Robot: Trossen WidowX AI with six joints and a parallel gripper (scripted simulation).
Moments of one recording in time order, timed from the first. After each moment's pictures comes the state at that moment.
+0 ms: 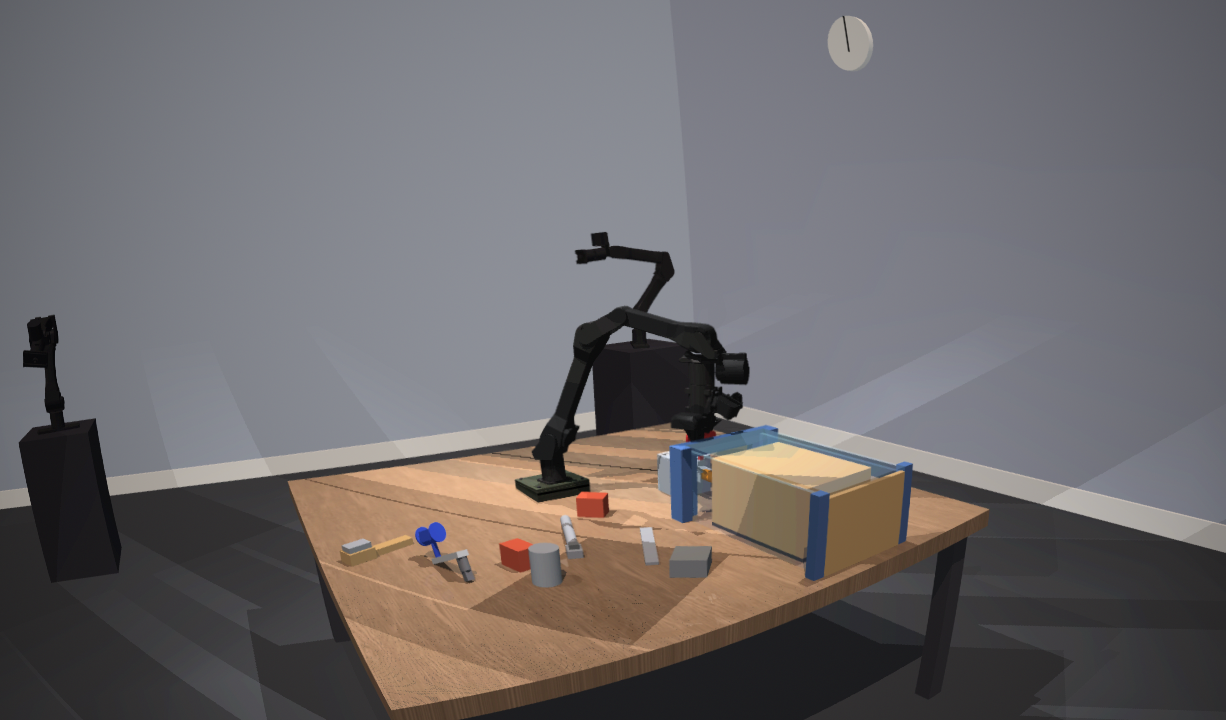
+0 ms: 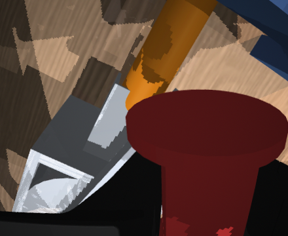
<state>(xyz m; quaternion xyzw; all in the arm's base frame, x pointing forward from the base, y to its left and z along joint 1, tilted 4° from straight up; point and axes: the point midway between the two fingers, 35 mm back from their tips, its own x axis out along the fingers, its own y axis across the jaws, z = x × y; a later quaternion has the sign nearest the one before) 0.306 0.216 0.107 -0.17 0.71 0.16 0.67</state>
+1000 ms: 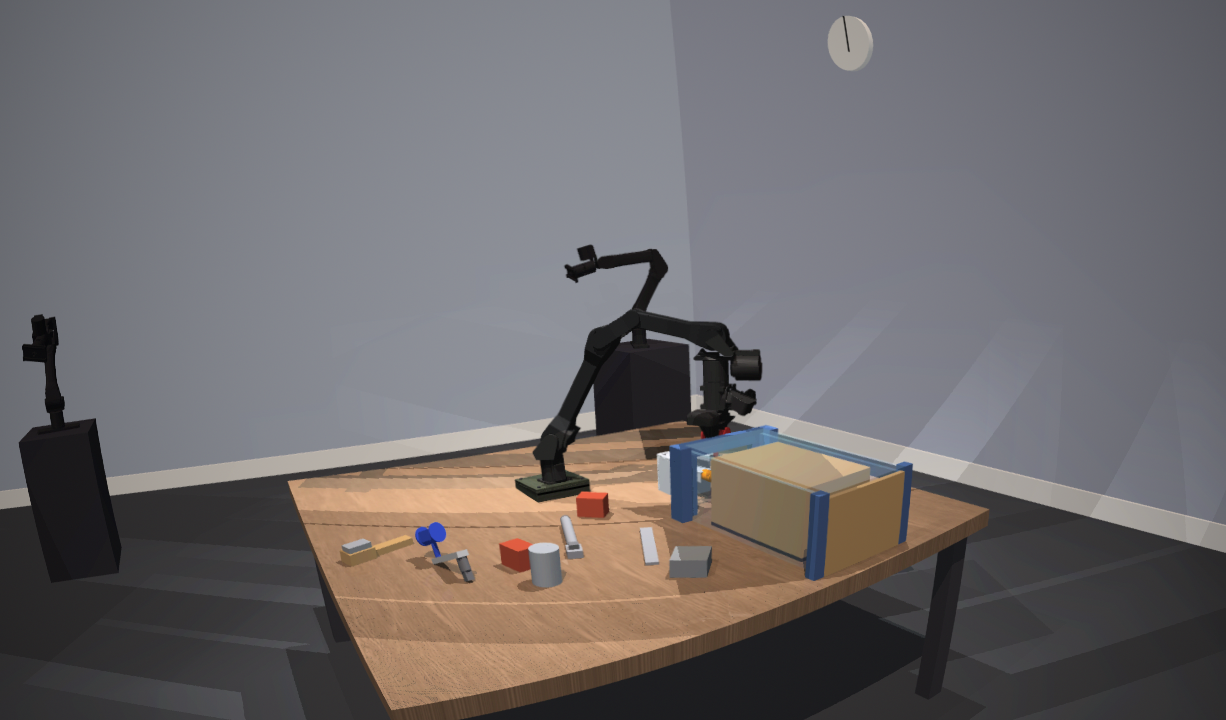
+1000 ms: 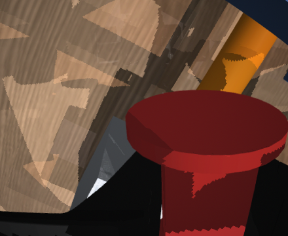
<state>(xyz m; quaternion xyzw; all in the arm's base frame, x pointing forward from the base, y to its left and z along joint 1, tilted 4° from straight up) 0.307 0.258 0.107 -0.17 0.70 0.16 0.68</state>
